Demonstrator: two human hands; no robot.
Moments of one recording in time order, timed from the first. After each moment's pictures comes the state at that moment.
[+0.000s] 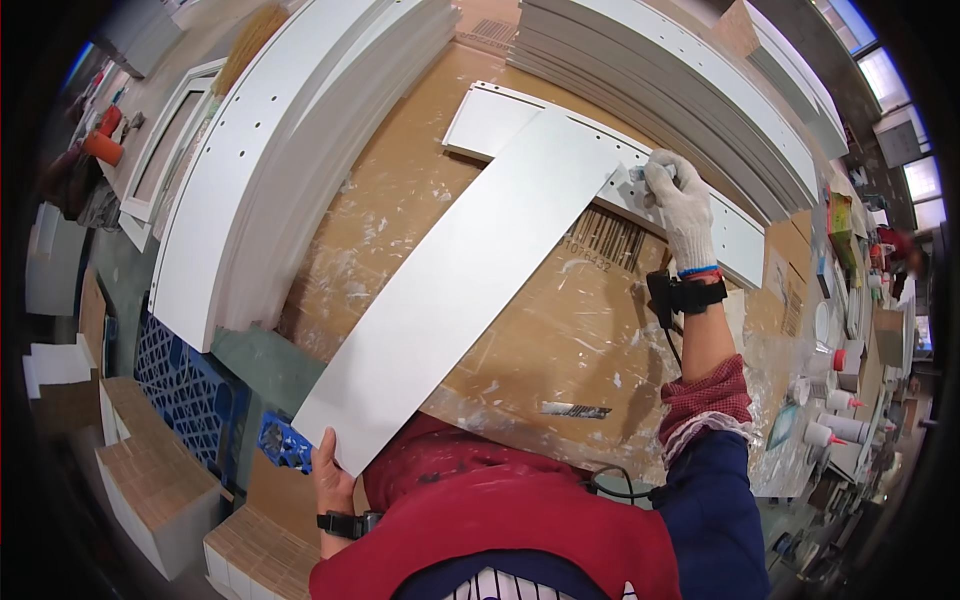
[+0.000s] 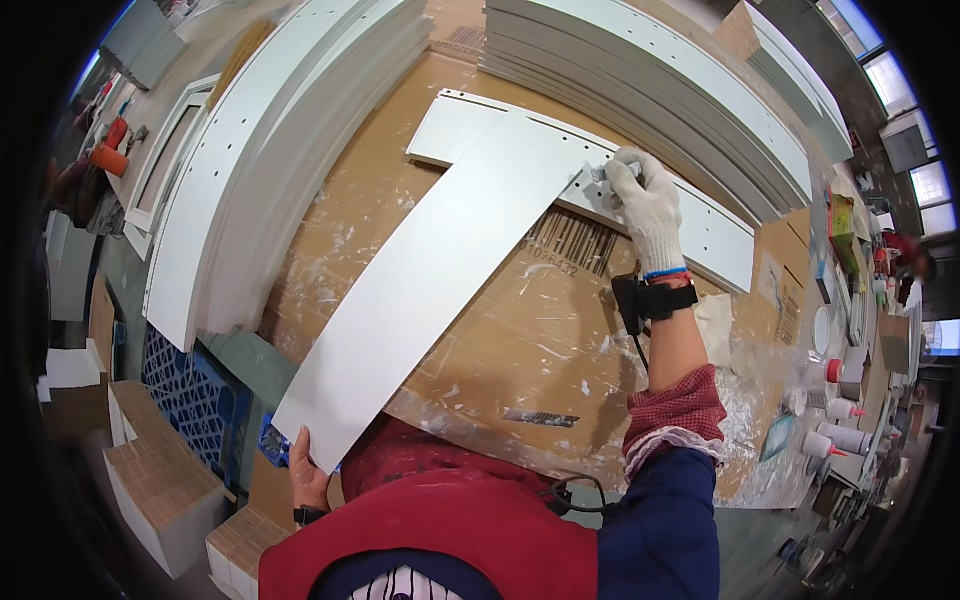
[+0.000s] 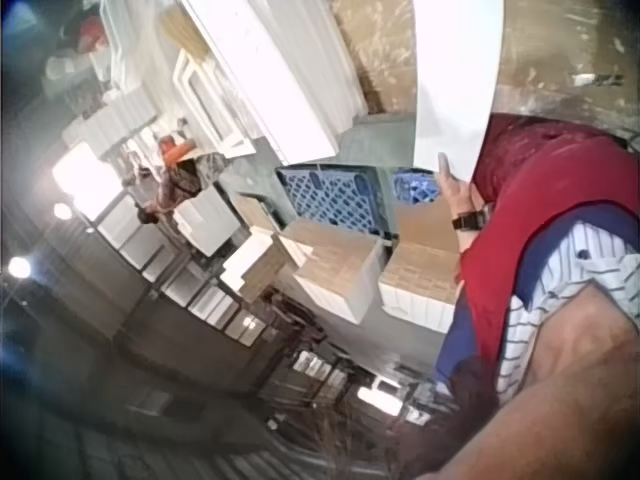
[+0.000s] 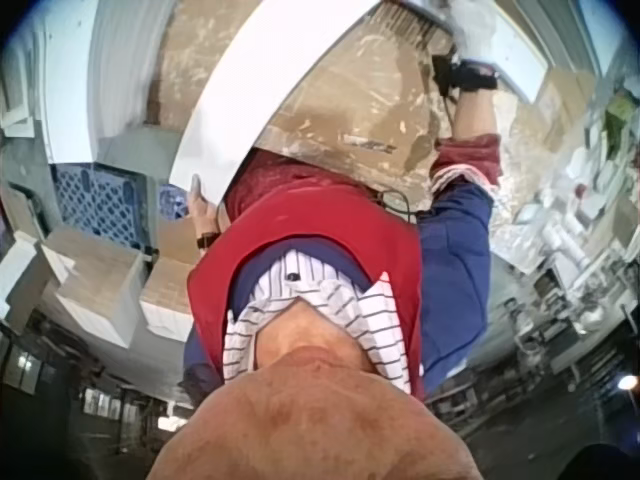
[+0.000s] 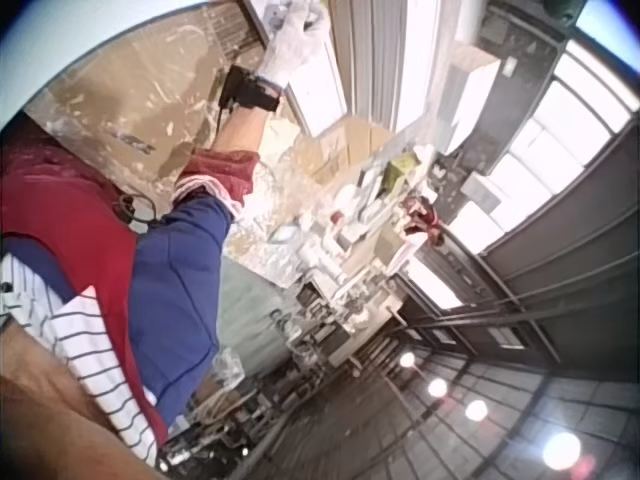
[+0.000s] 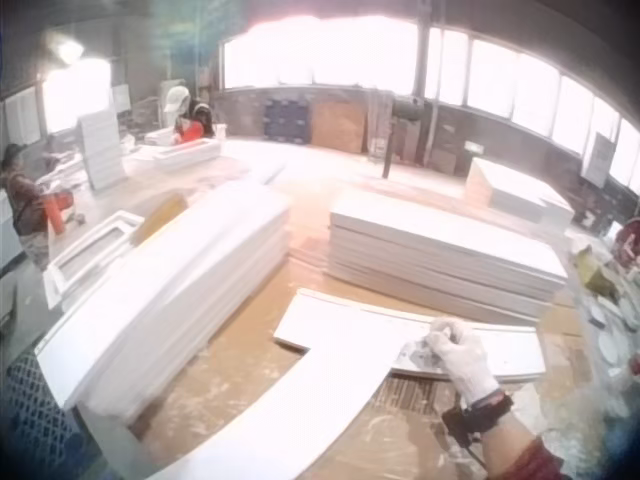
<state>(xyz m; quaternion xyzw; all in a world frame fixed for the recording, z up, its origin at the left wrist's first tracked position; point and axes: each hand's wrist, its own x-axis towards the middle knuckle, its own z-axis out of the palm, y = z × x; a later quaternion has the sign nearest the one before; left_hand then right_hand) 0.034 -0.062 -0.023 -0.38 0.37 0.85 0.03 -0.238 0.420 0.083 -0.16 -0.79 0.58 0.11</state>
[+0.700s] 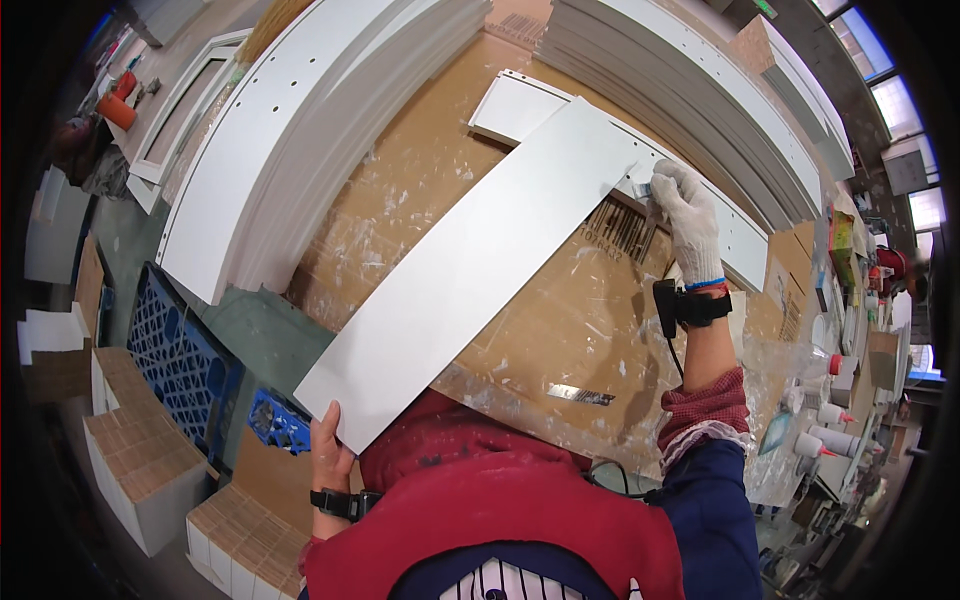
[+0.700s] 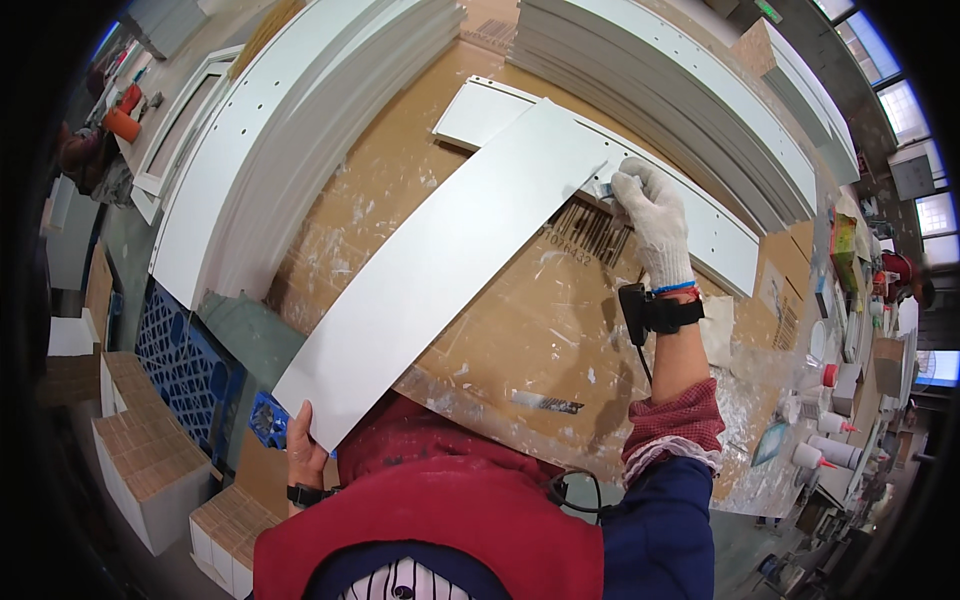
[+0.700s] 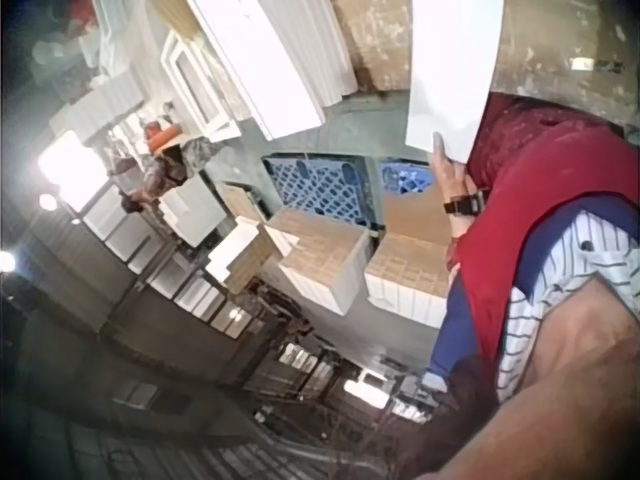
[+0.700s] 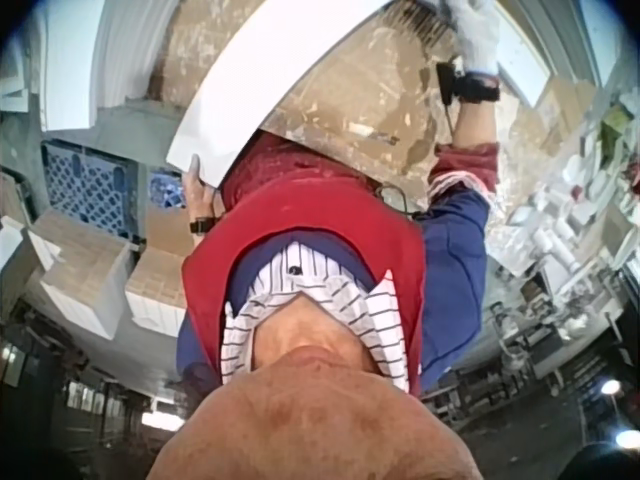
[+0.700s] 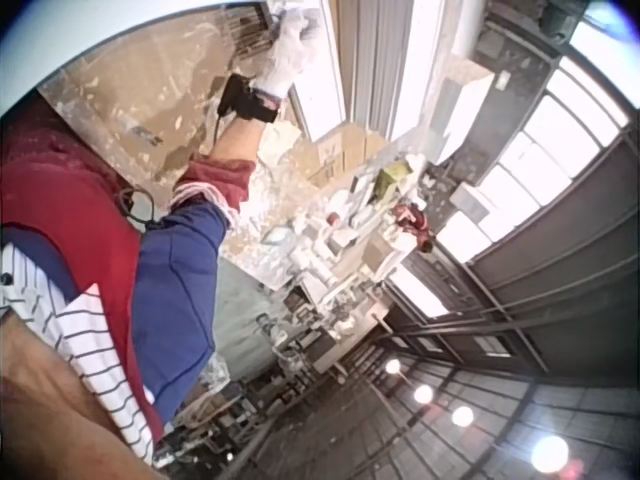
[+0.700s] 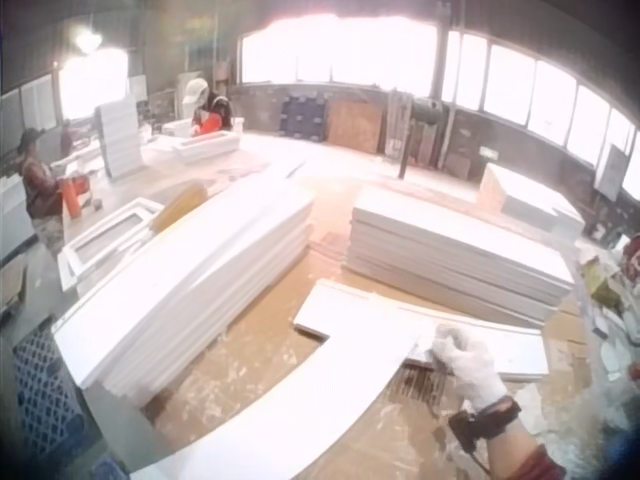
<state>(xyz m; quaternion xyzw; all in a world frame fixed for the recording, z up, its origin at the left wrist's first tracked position) 0.031 -0.055 -0.015 -0.33 0.40 0.85 0.05 -0.213 0.404 0.091 -0.11 -0.77 0.63 0.02</state>
